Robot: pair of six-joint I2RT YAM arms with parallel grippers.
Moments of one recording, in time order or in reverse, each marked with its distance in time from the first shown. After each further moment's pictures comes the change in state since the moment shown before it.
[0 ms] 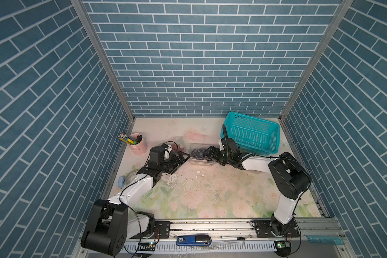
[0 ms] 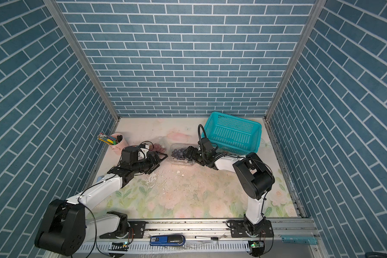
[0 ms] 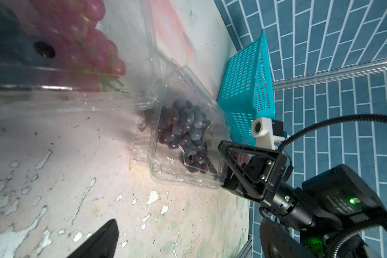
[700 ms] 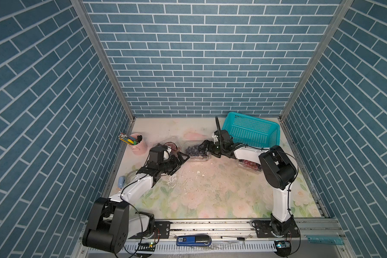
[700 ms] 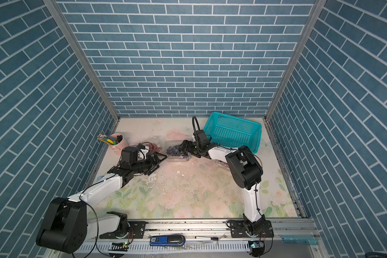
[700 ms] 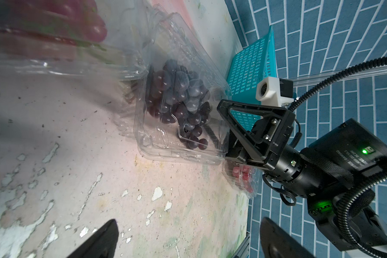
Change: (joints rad) left arm 0.024 0.017 -0.002 -0.004 0.027 0.000; right arm -0.037 0.167 0.282 -0.186 -0.057 -0.151
